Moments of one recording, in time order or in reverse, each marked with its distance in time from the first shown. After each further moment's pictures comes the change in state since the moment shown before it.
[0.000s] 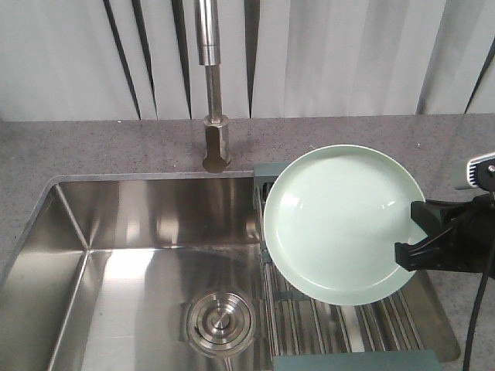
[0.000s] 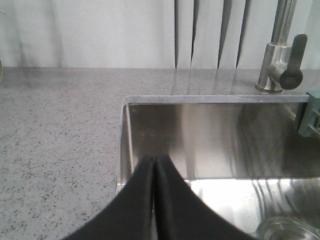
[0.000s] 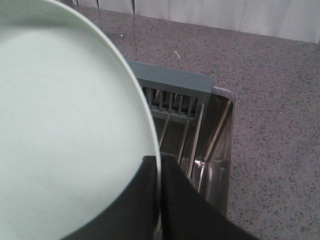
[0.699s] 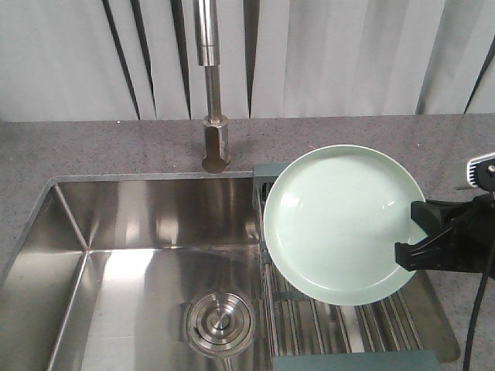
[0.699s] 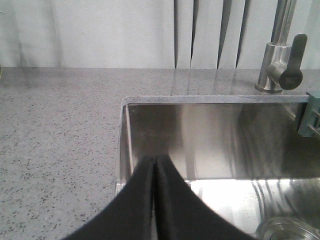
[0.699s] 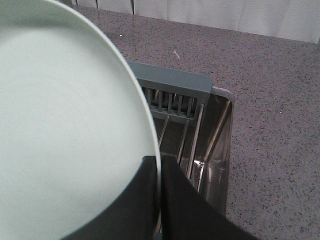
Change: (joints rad) left arm 0.000 0.000 0.000 0.000 0.000 0.000; right arm 0.000 0.000 0.000 0.000 0.000 0.000
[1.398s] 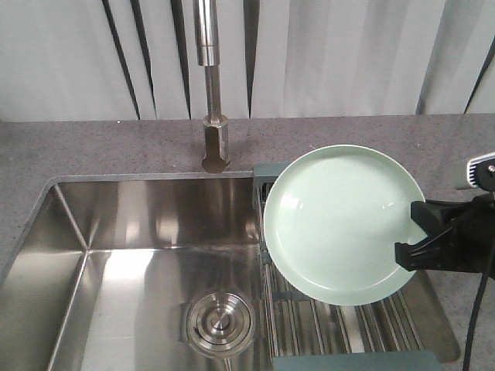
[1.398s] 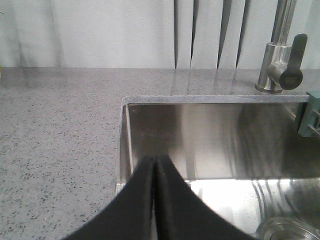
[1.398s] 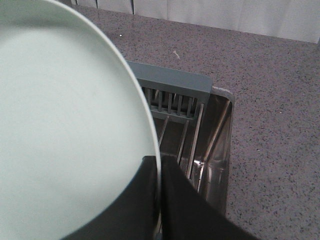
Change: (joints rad) left arm 0.000 0.000 0.000 0.000 0.000 0.000; right arm 0.000 0.000 0.000 0.000 0.000 0.000
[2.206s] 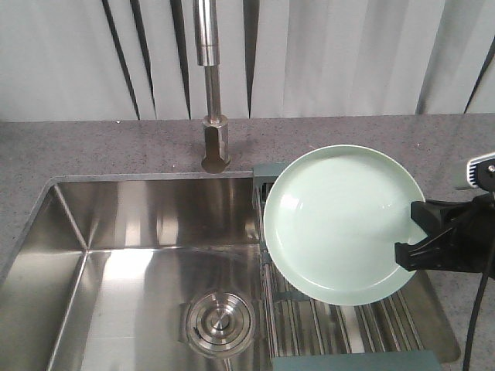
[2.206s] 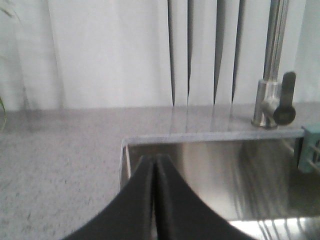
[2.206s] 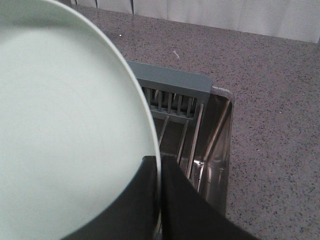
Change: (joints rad) left arm 0.000 0.000 0.000 0.030 -0.167 0.008; right arm 0.000 0.000 0.000 0.000 0.000 0.000
